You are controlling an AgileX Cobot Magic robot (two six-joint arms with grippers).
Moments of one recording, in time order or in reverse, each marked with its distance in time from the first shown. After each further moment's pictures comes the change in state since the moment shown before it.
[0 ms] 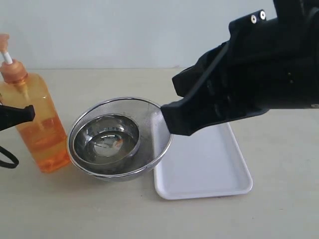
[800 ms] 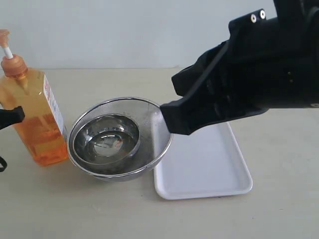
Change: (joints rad) left arm 0.092 -0.048 0.046 0.104 0.040 -0.124; right arm 0.000 0.000 0.000 0.000 -0.004 0.000
